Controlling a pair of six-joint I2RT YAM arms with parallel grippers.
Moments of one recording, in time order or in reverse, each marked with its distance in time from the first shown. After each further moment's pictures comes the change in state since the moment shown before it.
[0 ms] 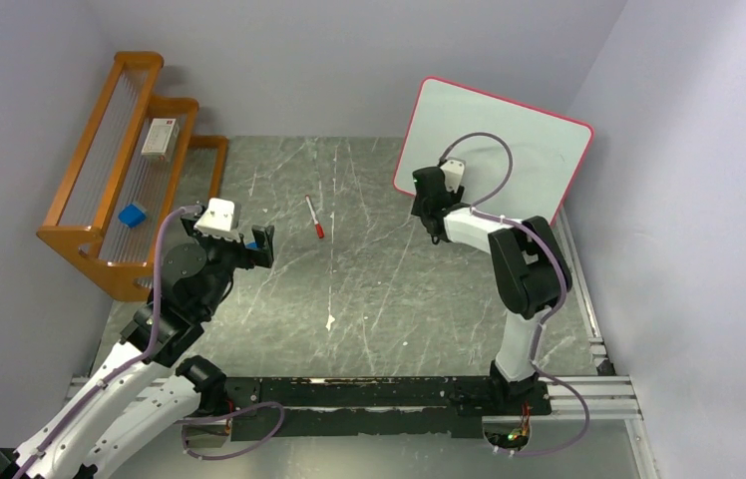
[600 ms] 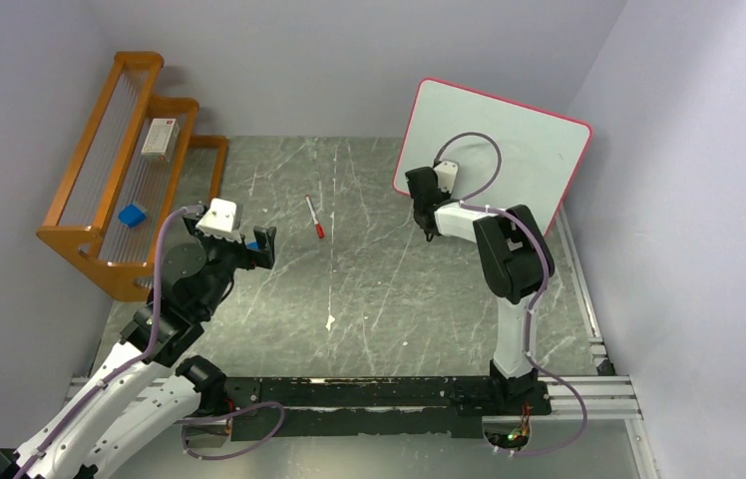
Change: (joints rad) left arm 0.005 0.000 0.000 0.000 0.033 0.008; right arm 0.006 0.173 0.127 -0.041 0.074 0.005
